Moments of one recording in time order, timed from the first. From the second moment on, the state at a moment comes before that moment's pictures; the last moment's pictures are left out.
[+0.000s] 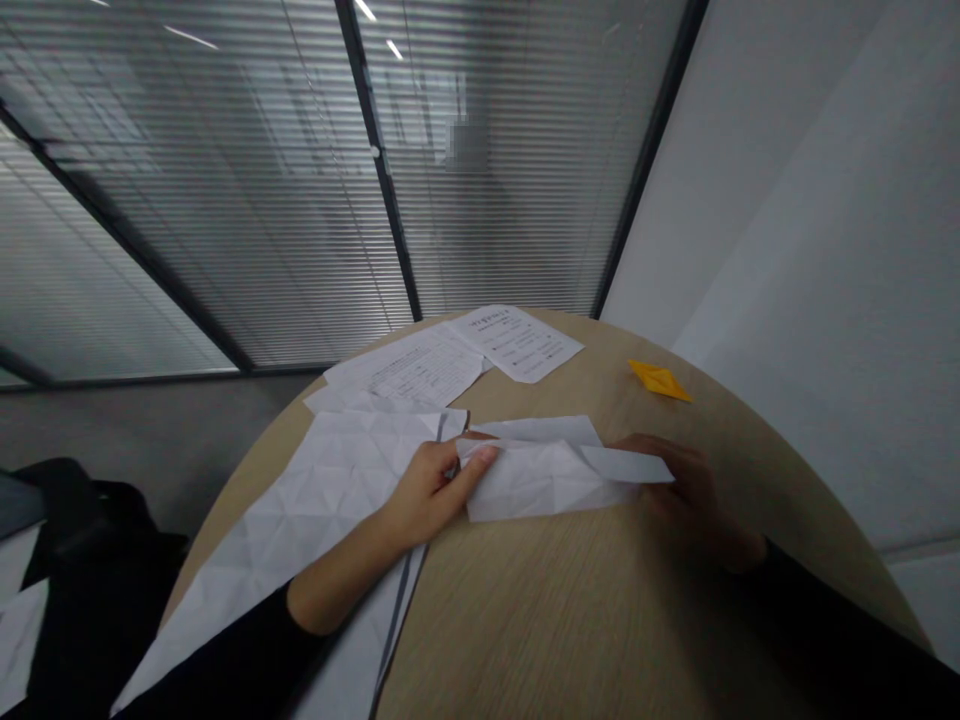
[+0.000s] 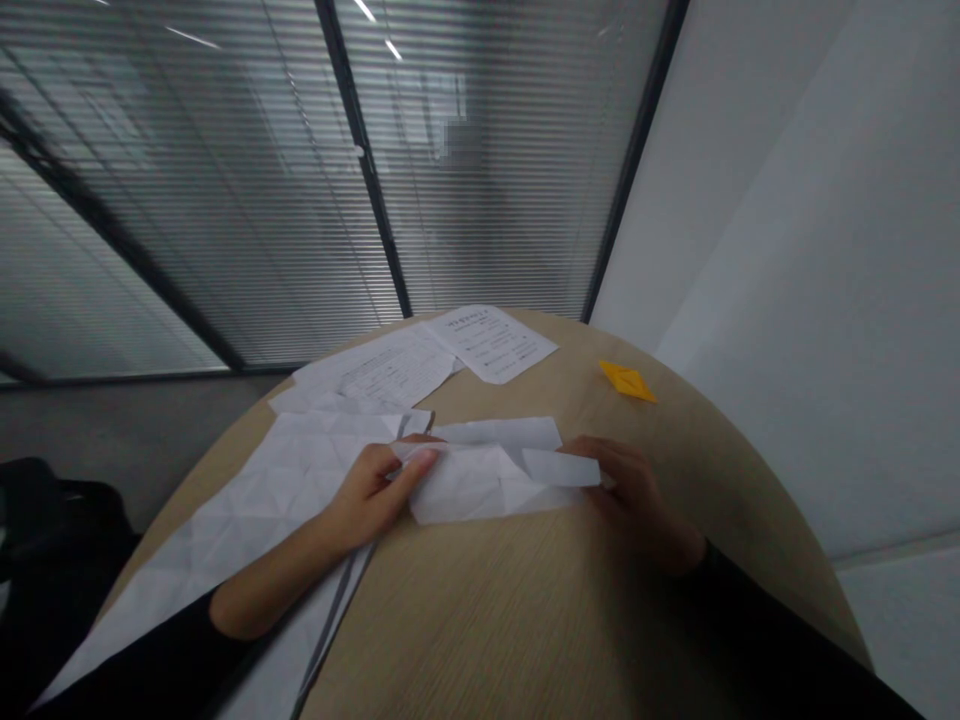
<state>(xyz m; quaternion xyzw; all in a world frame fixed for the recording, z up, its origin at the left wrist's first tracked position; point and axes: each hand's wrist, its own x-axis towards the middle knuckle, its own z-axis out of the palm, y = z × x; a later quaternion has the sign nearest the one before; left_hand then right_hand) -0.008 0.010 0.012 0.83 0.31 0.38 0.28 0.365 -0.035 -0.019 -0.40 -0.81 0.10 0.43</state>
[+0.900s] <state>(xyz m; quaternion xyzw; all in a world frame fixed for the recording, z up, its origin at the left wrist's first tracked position) -0.012 0.023 -0.013 0.96 0.26 0.09 0.09 0.332 -0.018 -0.052 -0.42 -0.89 0.07 0.15</state>
